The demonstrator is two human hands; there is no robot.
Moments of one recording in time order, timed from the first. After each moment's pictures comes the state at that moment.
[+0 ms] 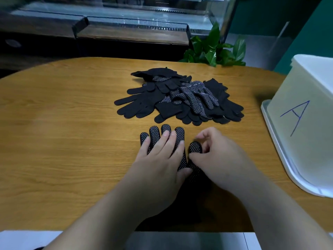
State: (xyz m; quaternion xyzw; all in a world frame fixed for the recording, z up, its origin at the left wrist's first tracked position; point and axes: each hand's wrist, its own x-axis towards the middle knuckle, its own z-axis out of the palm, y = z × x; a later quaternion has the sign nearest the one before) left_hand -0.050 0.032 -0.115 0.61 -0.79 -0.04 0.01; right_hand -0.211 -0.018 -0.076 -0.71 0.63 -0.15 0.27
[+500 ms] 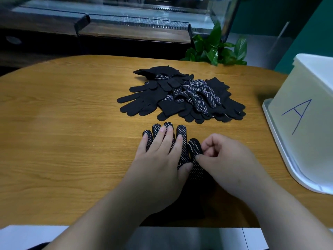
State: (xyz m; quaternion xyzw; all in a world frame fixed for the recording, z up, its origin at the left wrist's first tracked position) left_hand -0.050 0.036 -0.109 0.64 -0.77 -0.06 0.04; right_hand -0.218 -0.004 -0.075 -0.72 0.62 -0.18 0.26
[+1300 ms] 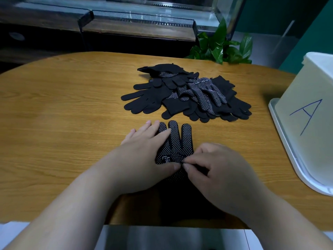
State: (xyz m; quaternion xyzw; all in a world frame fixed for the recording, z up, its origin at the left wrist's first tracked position) left_hand -0.001 0.026 -0.082 0.64 -0.74 -0.19 0.02; right_hand -0.207 0.013 -0.085 -0.87 0.45 -0.15 0.13
